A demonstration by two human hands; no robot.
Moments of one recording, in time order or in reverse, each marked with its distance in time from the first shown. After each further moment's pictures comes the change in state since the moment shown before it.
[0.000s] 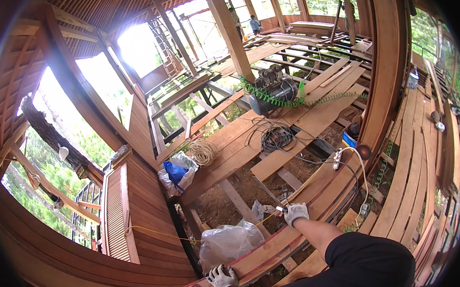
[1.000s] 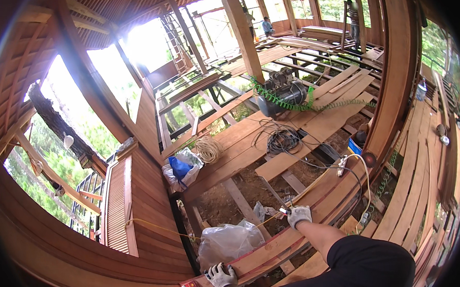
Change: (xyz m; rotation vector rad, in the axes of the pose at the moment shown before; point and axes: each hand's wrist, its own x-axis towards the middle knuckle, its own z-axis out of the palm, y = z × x) left_hand 0.001 -0.005 0.003 -0.045 0.022 0.018; right_hand -0.001 -0.002 0.000 0.012 0.031 0.019
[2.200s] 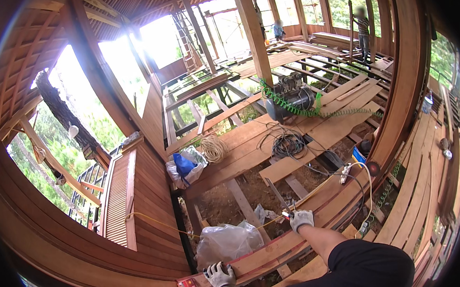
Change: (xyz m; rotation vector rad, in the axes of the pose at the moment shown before) left_hand -0.001 -0.002 0.001 0.012 0.020 -0.004; right_hand 0.001 0.000 0.002 0.001 -0.003 0.006
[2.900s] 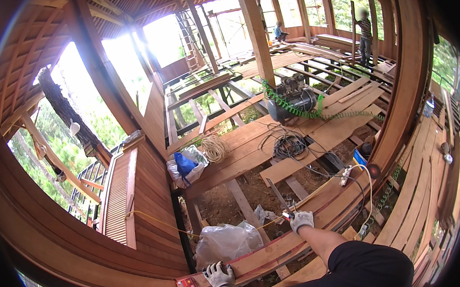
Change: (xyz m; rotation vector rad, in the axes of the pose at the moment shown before) left_hand 0.000 -0.001 -0.001 -0.013 0.003 0.005; right_hand 0.000 -0.002 -0.004 0.001 -0.029 0.007
